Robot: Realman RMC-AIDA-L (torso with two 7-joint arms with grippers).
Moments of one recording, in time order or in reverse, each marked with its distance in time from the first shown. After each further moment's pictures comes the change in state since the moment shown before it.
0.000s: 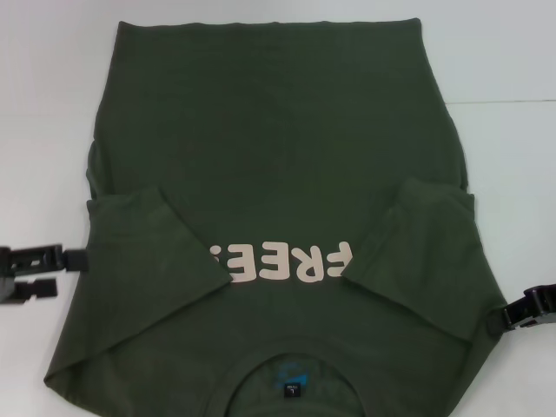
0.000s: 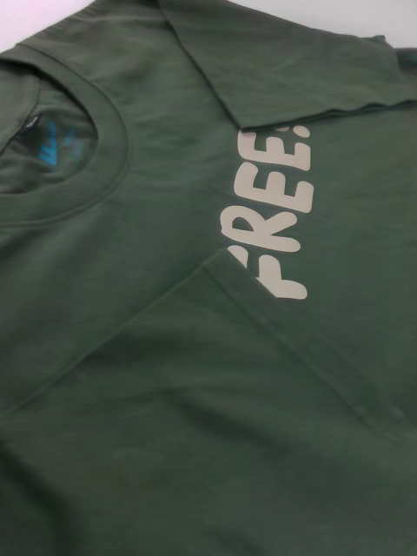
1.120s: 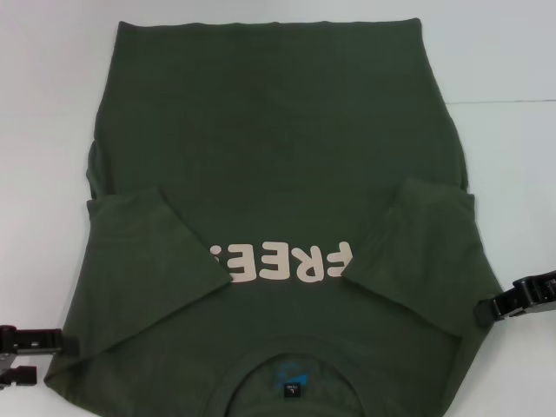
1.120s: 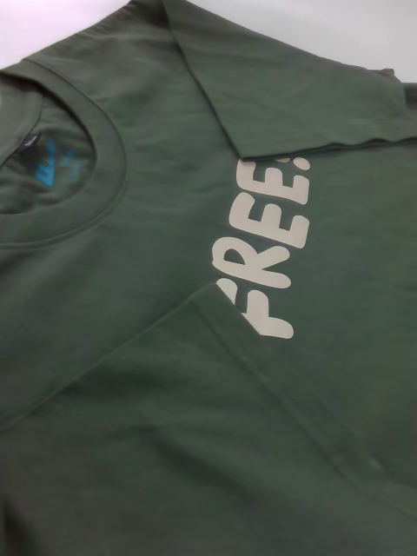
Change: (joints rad) left arm 0.000 -0.008 0.023 -0.079 0.296 -0.095 -0.050; right arm 0.035 0.004 -0.005 0.001 0.001 -0.008 -0.024
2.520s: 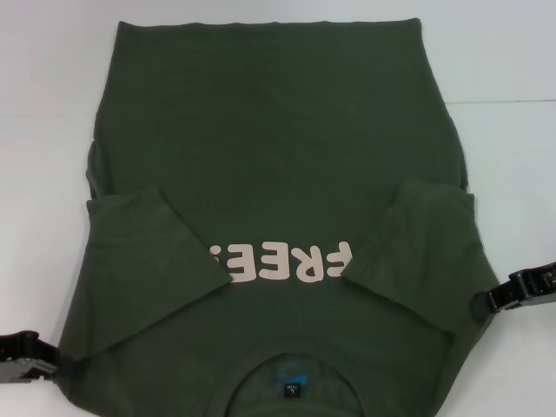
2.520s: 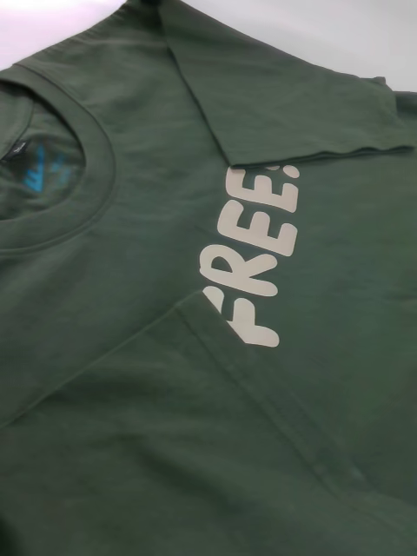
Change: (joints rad) left arm -0.035 0.004 0.097 -0.062 0.031 -0.071 -0.006; right arm 0.013 0.000 0.005 0.000 0.002 0.002 0.001
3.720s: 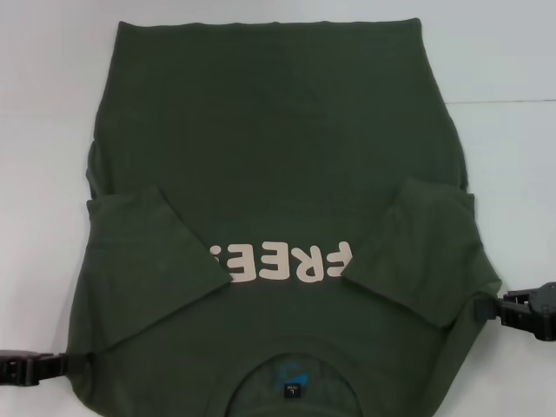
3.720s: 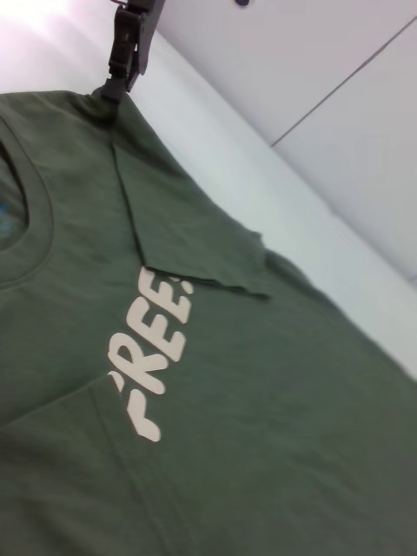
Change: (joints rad) left arm 0.037 0.012 -0.255 -0.190 -0.052 -0.039 0.647; right arm -0.233 0.041 0.180 0.090 0.275 0.019 -0.683
